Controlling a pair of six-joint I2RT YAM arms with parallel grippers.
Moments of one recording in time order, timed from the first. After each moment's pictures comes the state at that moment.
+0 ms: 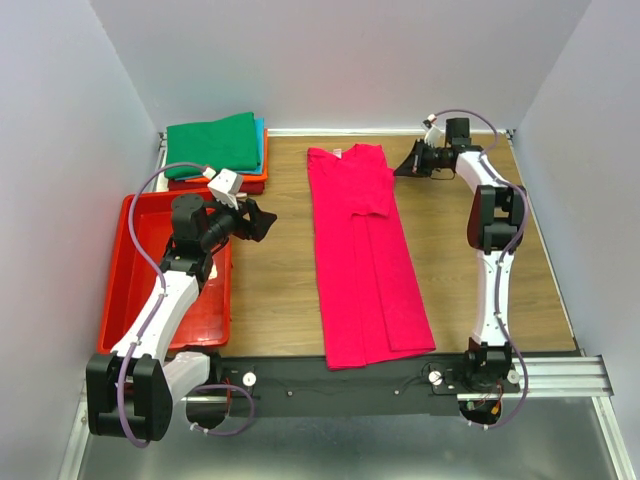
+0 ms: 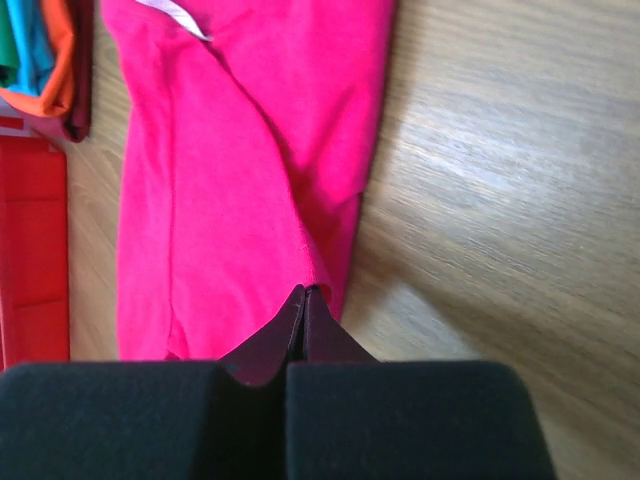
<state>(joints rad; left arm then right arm) -0.09 1.05 0.66 0.16 0.56 -0.12 0.00 2.53 2.11 -0.43 -0.82 0.22</state>
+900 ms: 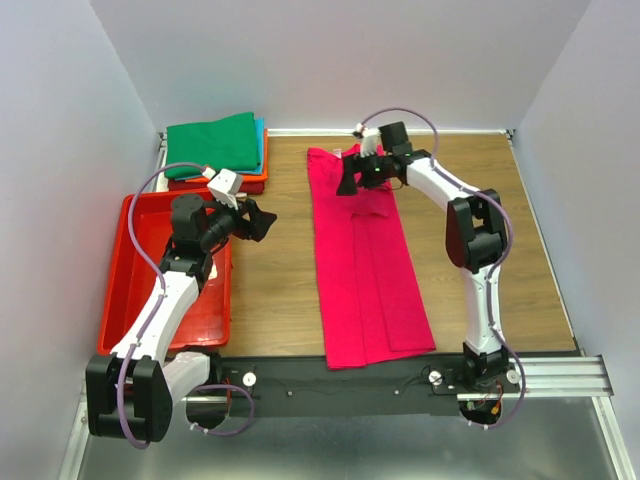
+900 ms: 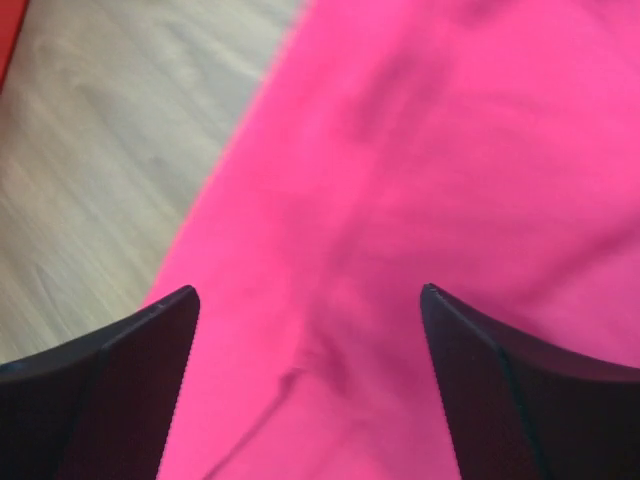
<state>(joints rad) -0.09 1.05 0.66 0.16 0.56 -0.12 0.30 2.29 1.86 -0.39 -0.58 0.01</state>
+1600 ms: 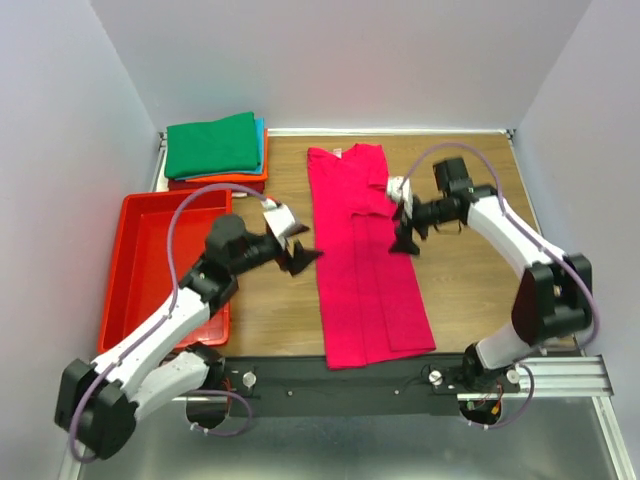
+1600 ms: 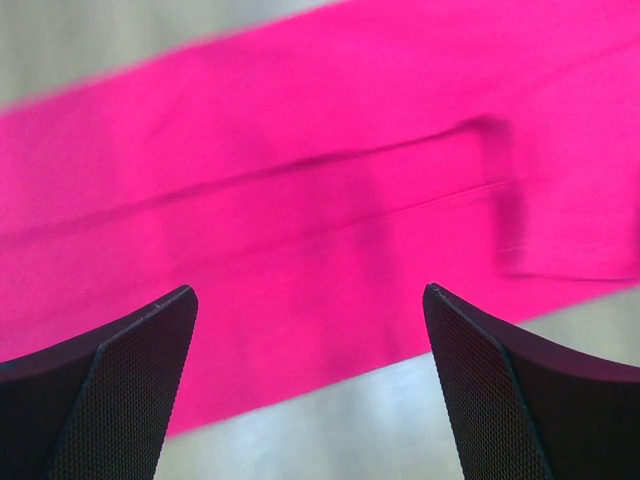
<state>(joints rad) -0.44 0.97 0.64 0.17 0.59 0.03 0.22 1.62 1.25 -0.70 -0.81 -0.91</state>
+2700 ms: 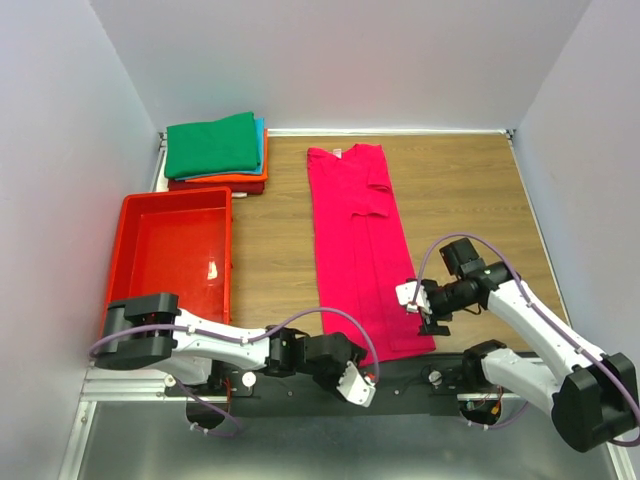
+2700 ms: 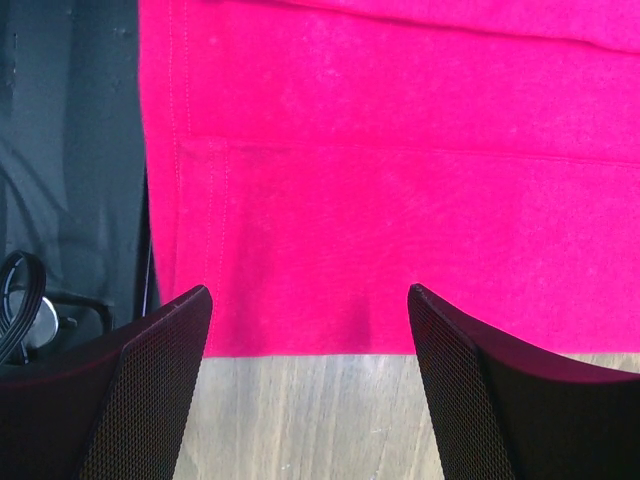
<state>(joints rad) -1.53 1.34 0.52 0.03 0.03 0.62 0.35 0.99 0.59 -0.94 -0.69 -1.36</state>
